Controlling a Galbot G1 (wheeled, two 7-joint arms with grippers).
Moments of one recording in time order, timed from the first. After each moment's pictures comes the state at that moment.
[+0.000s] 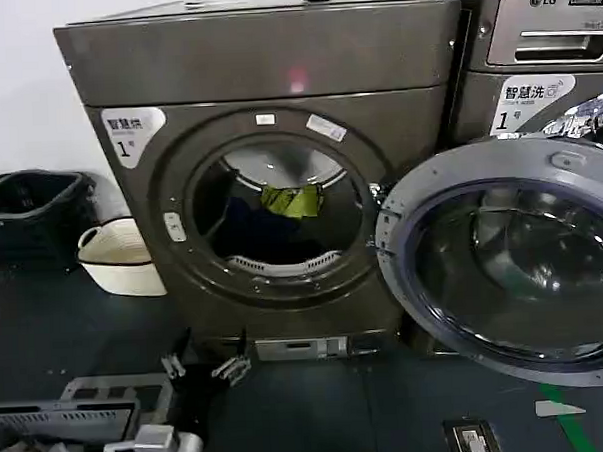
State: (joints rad) left arm 1.51 -1.45 -0.42 -2.32 0.00 0.36 -0.05; right arm -1.85 0.95 2.60 1.88 0.91 -0.39 0.04
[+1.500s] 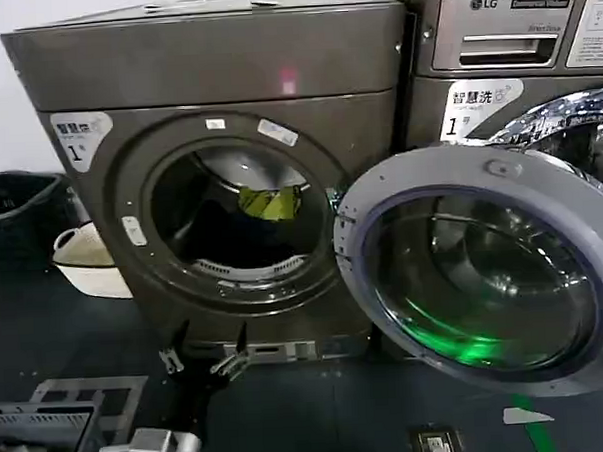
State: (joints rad) left arm 1.50 -1.45 -0.42 -2.32 0.03 0.30 -0.04; right arm -1.85 0.96 2.59 1.90 1.00 -0.27 0.02
